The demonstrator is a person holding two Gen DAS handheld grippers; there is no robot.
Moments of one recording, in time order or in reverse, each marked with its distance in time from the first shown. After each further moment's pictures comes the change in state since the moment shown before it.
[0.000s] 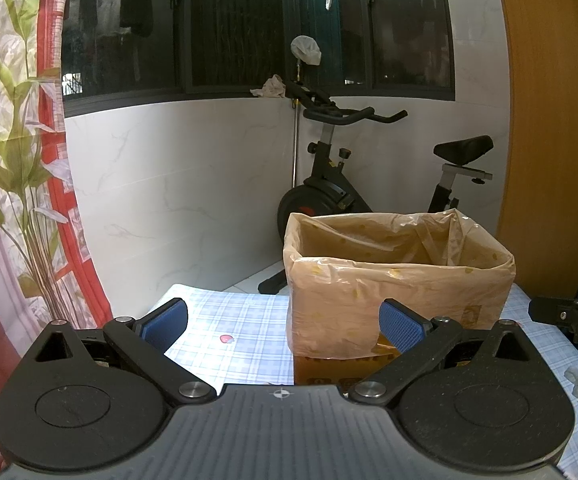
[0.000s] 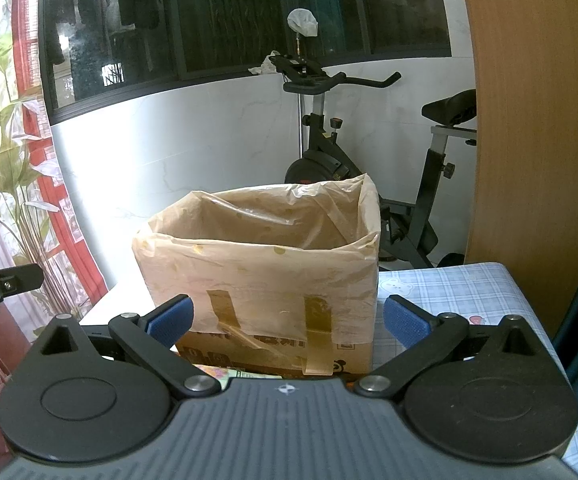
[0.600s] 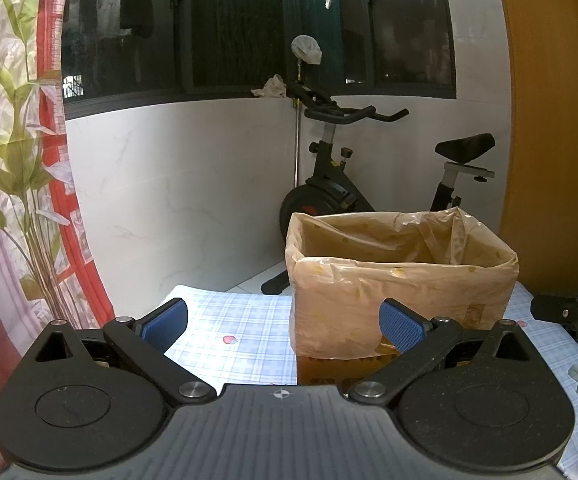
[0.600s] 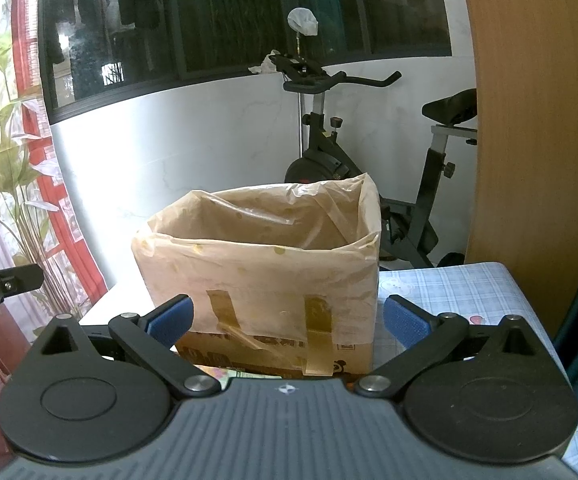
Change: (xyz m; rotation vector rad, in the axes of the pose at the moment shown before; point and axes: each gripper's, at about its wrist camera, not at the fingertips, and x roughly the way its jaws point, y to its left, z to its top) left arm 0.000 0.000 0.001 0.007 0.000 0.007; right arm 0.001 0.000 0.000 0.000 0.001 0.002
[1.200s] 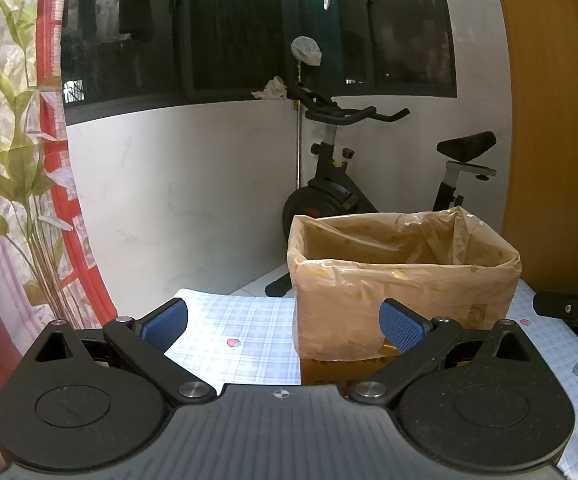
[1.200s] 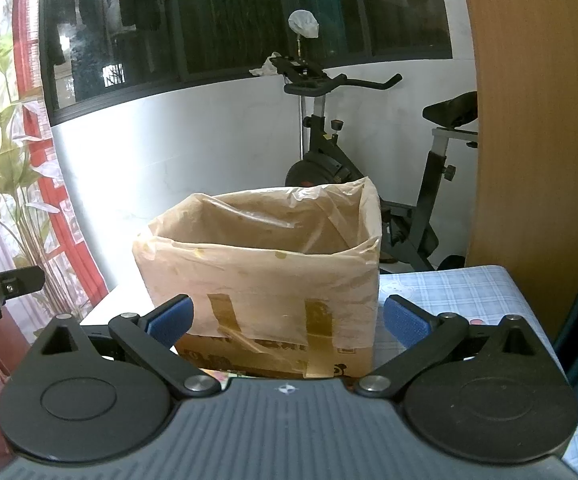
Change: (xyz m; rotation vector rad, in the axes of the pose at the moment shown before) left arm -0.001 0.002 0.002 0.011 -0.005 0.005; right arm -0.001 0.000 0.001 0.000 -0.004 0.000
